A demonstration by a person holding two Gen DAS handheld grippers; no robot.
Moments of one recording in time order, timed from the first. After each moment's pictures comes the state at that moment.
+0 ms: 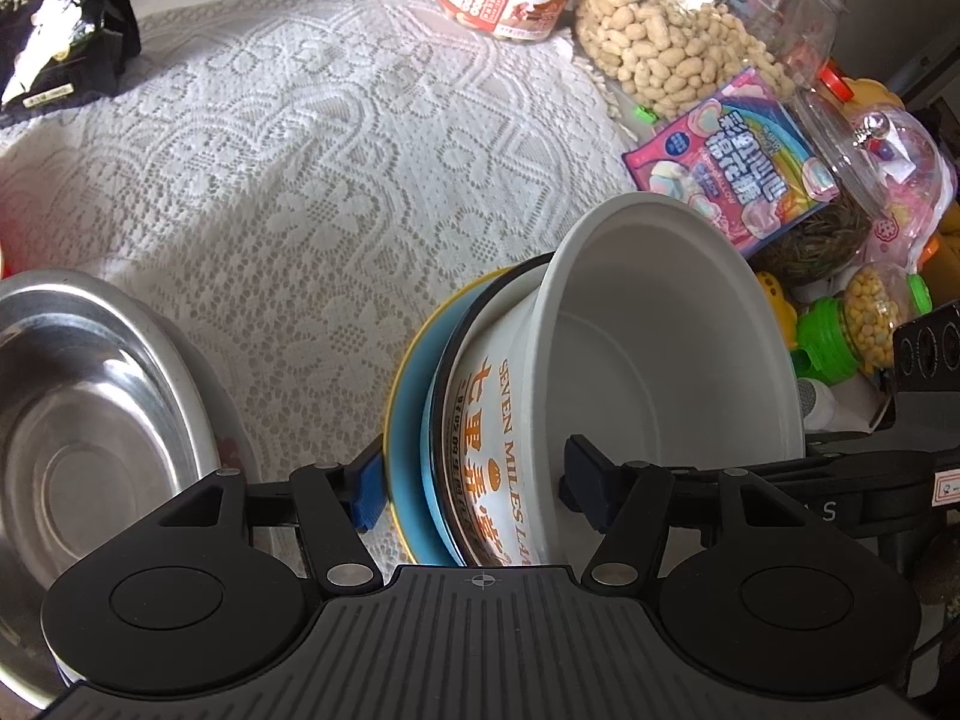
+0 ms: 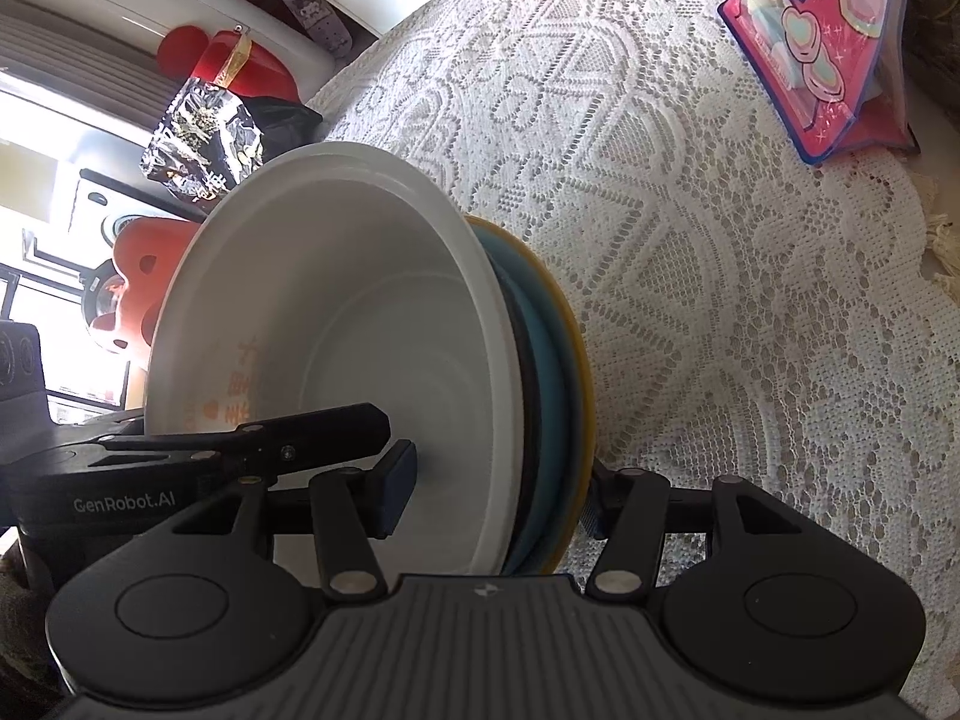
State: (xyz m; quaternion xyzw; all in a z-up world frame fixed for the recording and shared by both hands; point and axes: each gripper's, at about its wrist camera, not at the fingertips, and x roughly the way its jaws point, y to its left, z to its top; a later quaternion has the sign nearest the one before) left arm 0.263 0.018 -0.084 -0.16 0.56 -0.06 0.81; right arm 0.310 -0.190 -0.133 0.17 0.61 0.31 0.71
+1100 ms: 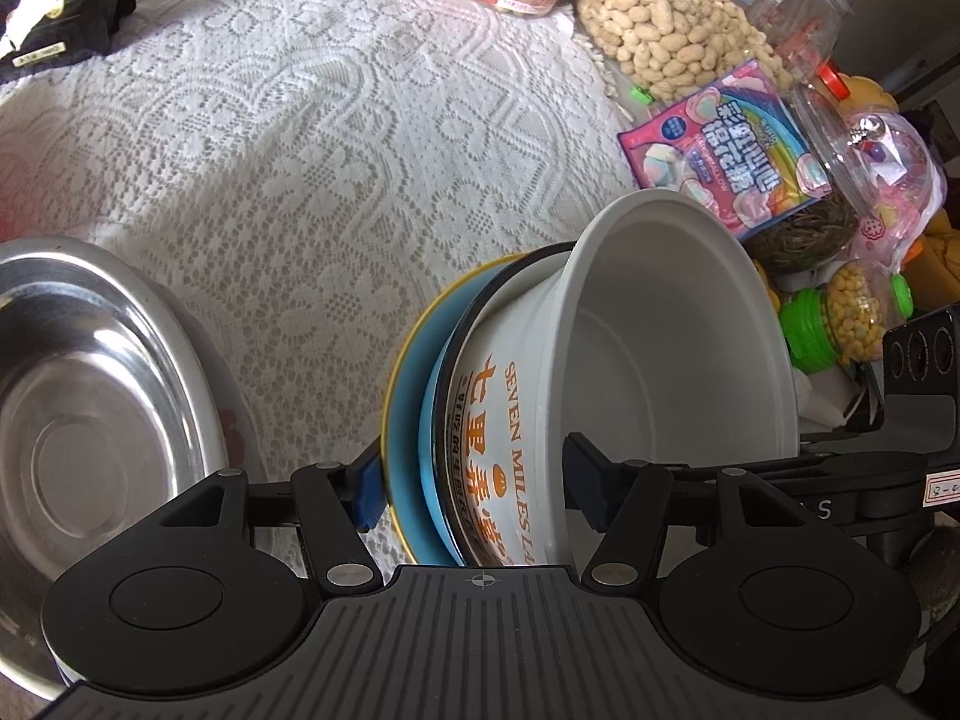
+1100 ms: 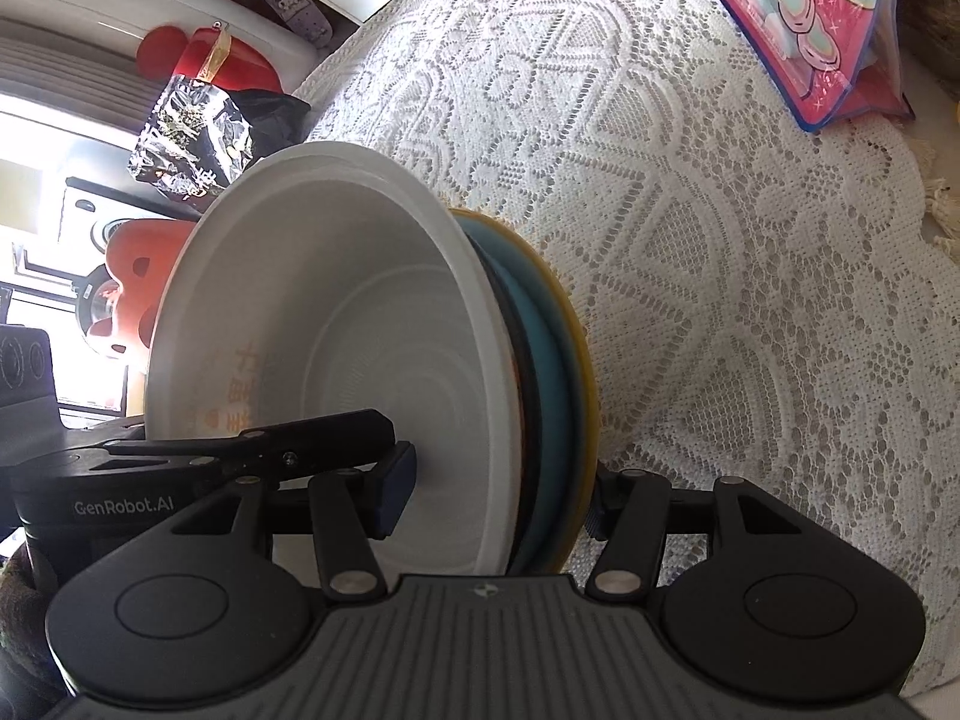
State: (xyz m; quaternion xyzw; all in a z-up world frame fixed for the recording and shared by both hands) left arm 0.261 0.025 -0.081 -0.19 0.58 -0.08 0.79; right arm 0.309 -0.185 -0.128 0.17 0.64 0.30 0.69
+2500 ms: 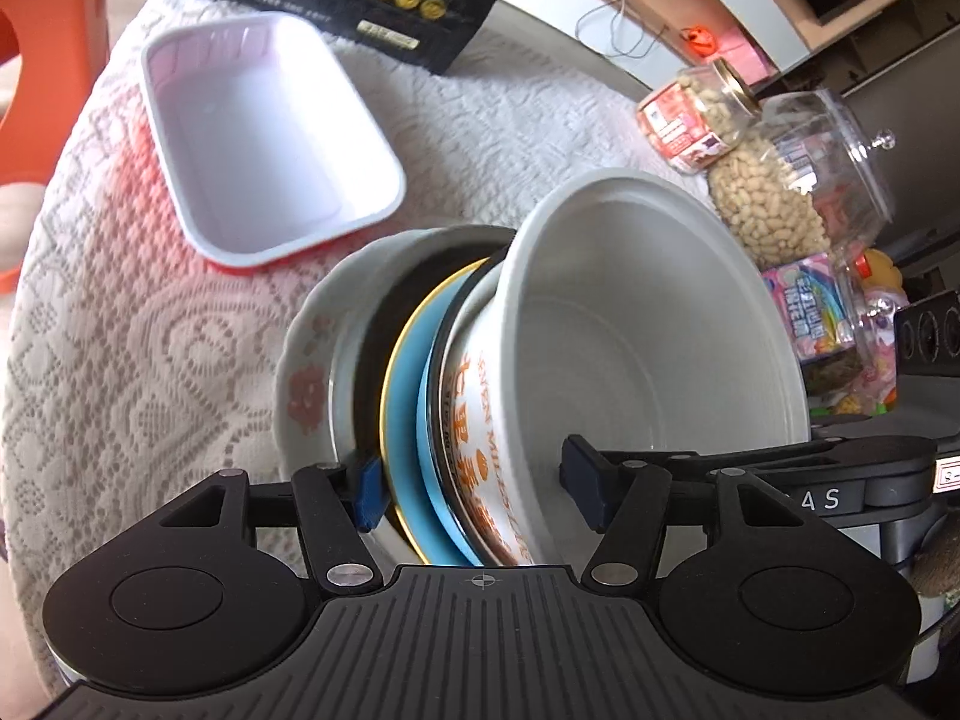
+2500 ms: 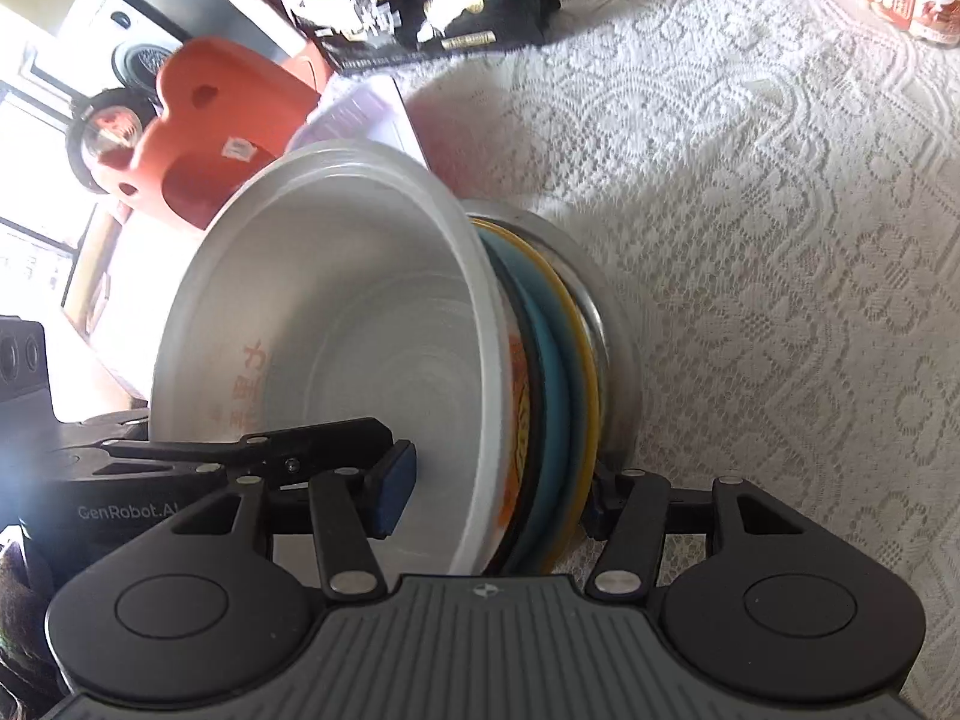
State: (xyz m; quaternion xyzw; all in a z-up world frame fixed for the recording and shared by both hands) left arm 0.151 0.216 -0.078 -0.31 0.50 -0.02 0.81; right arm 0.265 0.031 -0.072 -0.01 0.63 0.35 0.69
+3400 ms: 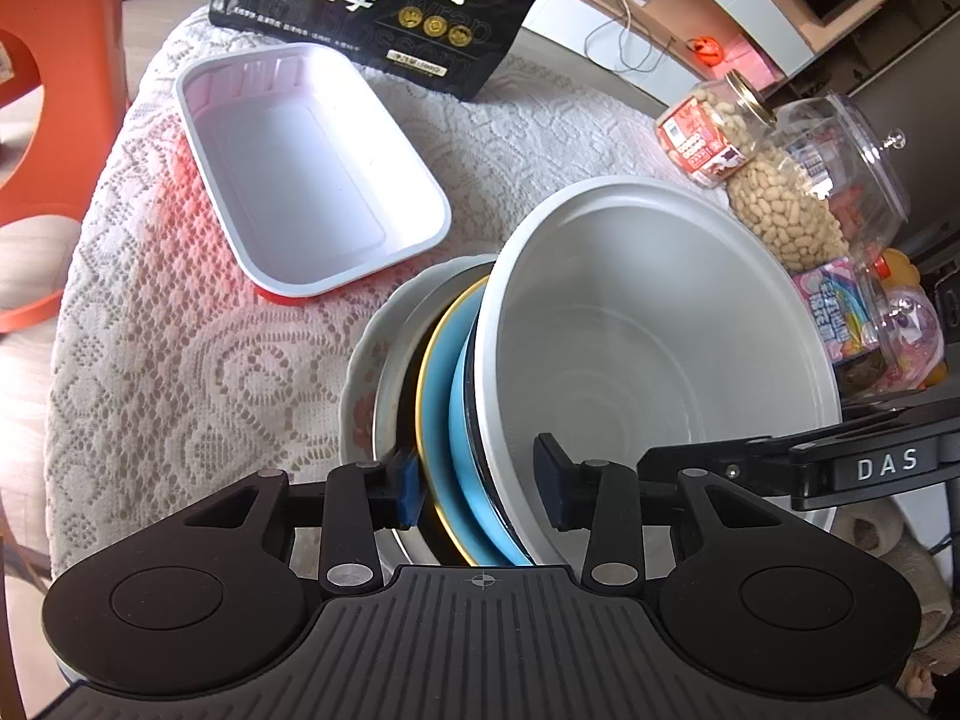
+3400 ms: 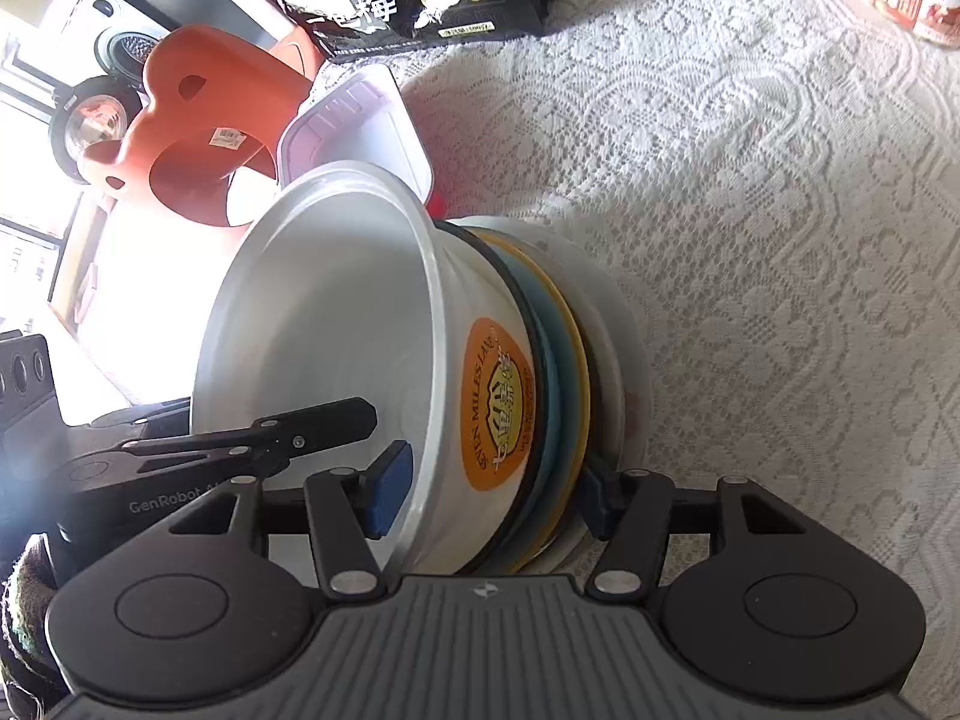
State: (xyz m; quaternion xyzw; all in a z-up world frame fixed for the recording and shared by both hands) left arm 0.145 0.228 -0.078 -0.28 0.49 0.00 0.82; right arm 0.270 0.040 -0.056 -0.02 0.65 0.34 0.68
